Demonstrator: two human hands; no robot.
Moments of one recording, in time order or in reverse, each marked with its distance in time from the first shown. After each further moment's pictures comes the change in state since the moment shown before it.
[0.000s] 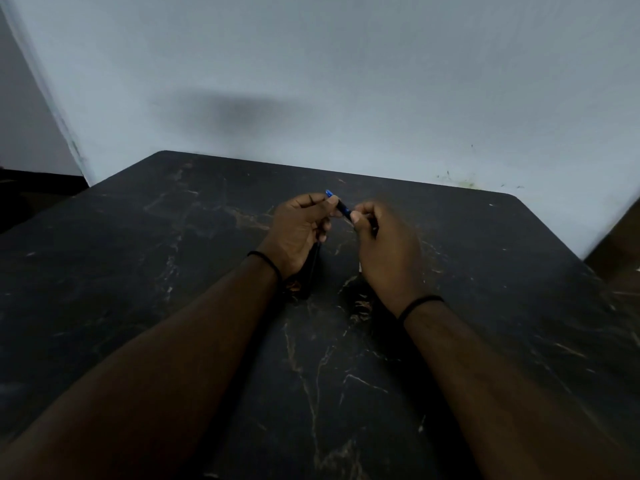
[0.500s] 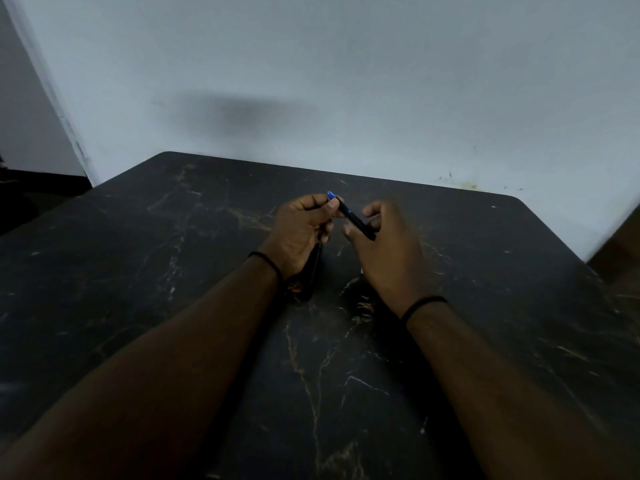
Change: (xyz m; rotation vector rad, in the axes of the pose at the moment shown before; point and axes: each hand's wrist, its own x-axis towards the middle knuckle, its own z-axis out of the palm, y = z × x) left_hand 0.001 -0.001 -0.004 0.018 -0.034 0.030; right_hand 0.000 -0.001 -0.003 -0.011 -0.095 0.090
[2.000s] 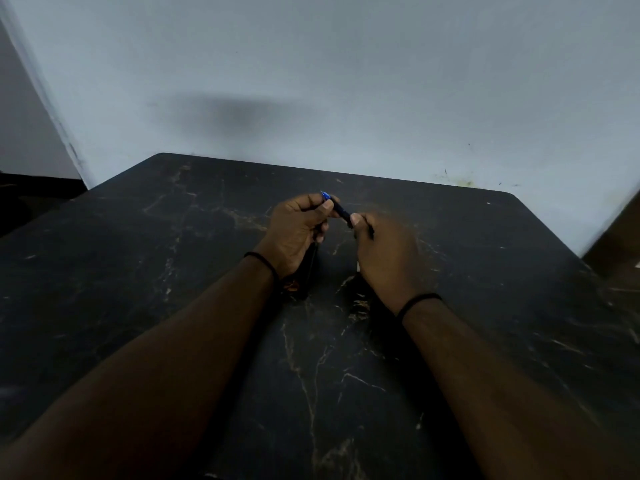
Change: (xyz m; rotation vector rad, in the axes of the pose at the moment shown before) left_hand 0.004 -0.006 -0.002 0.030 0.005 0.009; right_hand 0.001 0.003 0.001 -0.112 0.016 -0.030
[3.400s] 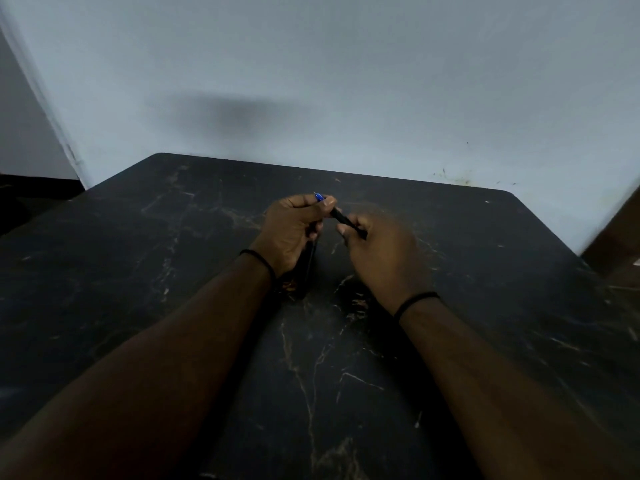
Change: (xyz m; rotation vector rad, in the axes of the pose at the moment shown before) left_hand -0.006 0.011 0.004 0.018 0.074 -0.048; right_hand -0.005 -0.013 -0.014 -0.052 -0.071 -0.057
